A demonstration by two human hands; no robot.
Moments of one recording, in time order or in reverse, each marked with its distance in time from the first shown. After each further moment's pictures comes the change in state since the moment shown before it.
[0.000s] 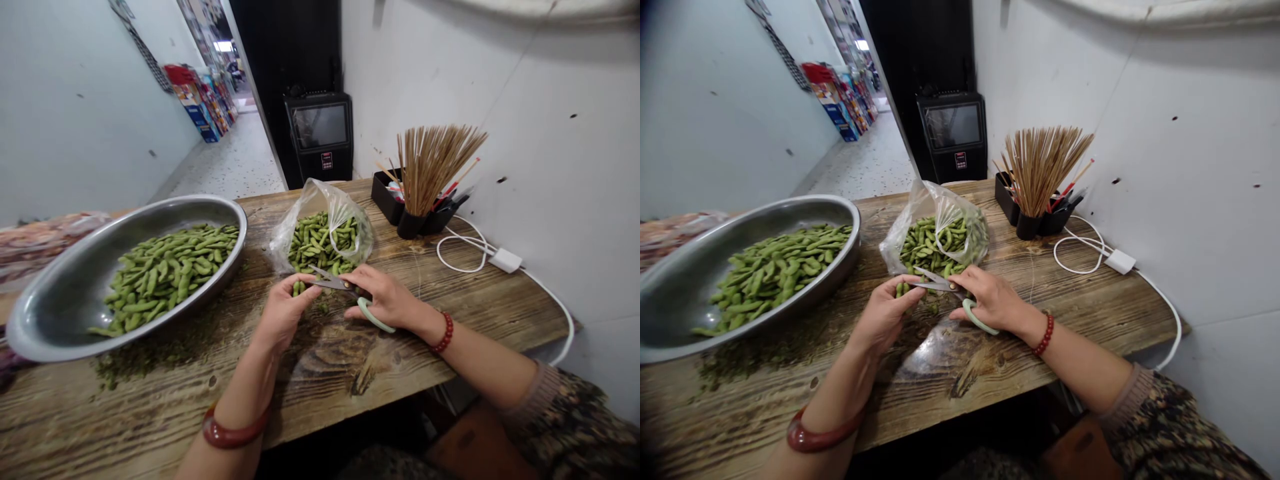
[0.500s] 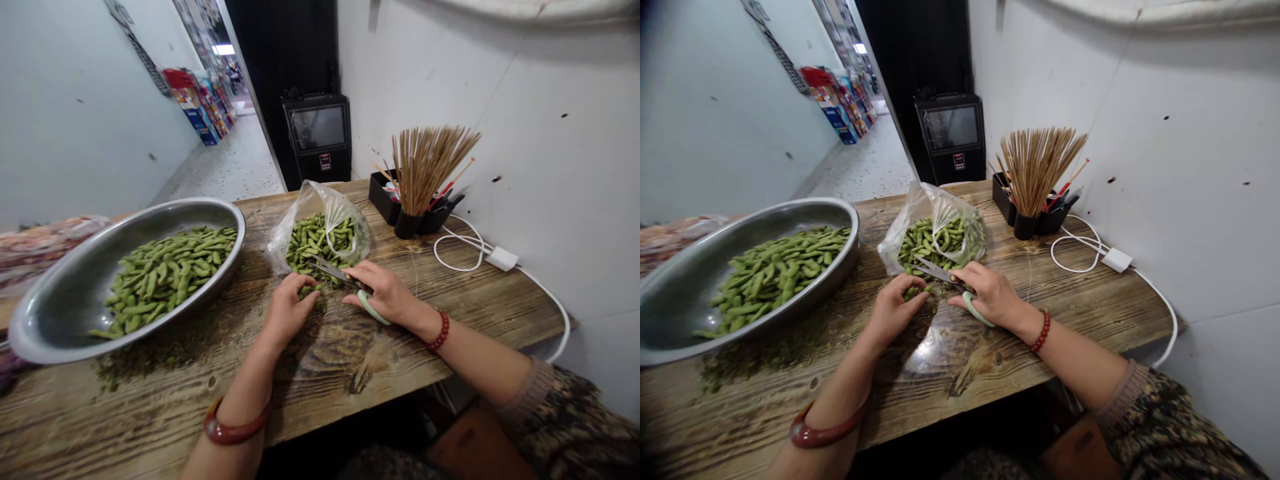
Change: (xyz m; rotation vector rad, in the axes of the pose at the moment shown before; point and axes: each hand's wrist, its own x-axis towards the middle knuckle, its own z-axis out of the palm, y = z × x) left_hand 0.012 -0.008 -0.011 0.827 -0.082 0.438; right_hand -0.001 0.003 0.002 0.034 0.150 0.013
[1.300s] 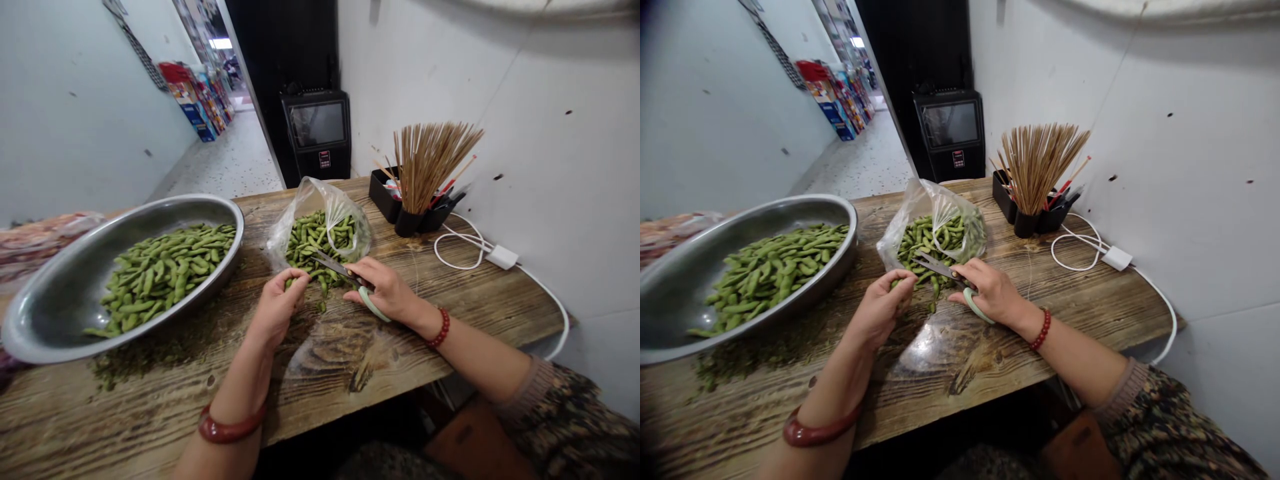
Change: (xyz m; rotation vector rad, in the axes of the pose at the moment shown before) left_hand 0.001 0.013 -0.006 -0.768 0.040 -0.384; right_hand 0.001 0.000 -0.001 -0.032 0.027 -0.009
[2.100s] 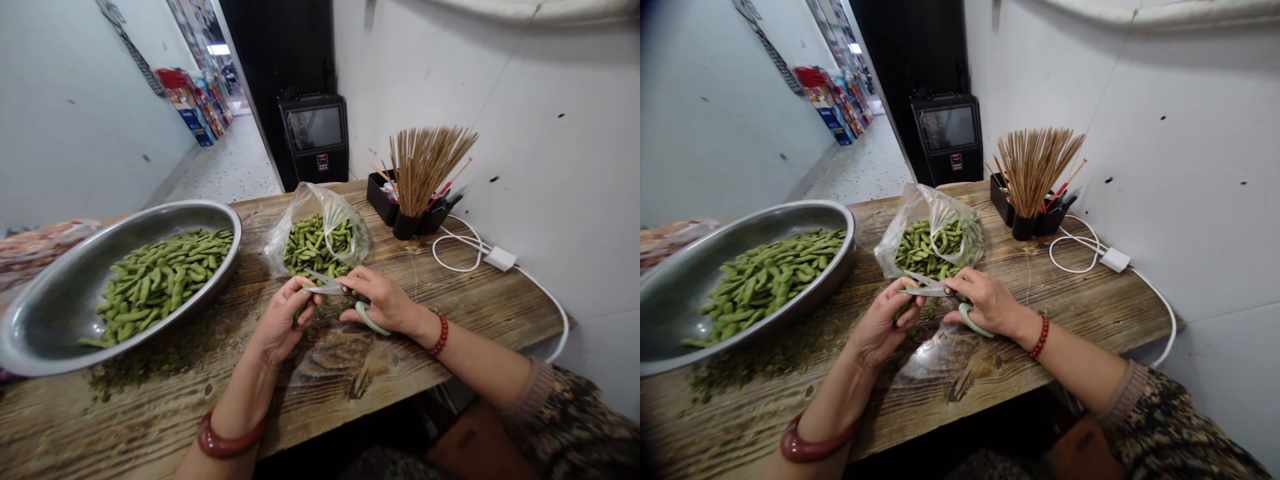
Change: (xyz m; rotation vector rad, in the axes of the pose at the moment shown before) left_hand -0.012 0.004 0.009 -0.380 -0.237 -0.164; right_hand 0.000 -0.009 -0.001 0.018 -0.102 -0.058
